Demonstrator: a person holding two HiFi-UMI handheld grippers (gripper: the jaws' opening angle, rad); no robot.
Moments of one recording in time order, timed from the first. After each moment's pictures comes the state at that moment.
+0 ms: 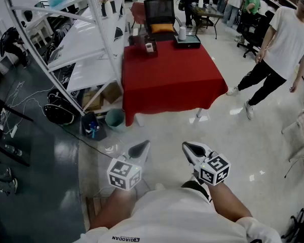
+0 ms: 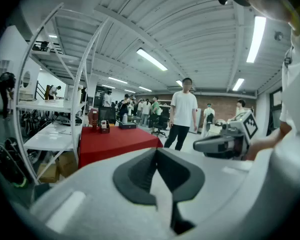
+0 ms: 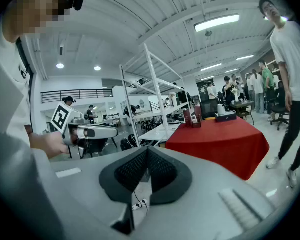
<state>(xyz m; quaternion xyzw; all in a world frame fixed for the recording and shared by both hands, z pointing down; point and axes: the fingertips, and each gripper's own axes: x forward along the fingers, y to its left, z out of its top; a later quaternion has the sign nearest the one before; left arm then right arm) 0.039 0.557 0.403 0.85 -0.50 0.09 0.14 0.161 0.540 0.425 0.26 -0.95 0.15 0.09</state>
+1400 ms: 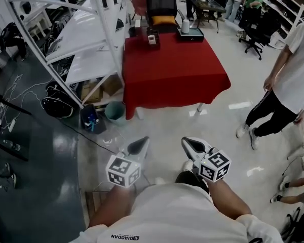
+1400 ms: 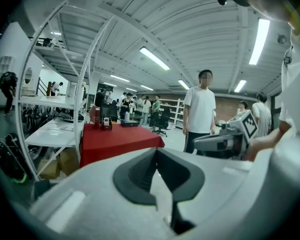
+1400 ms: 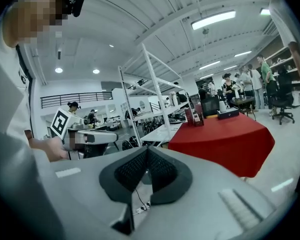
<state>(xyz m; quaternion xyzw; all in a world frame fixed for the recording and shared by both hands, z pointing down) 0.016 0.551 0.406 0.85 -0.50 0.09 0.15 0.135 0.531 0.422 0.26 -0.95 0.17 0.07</state>
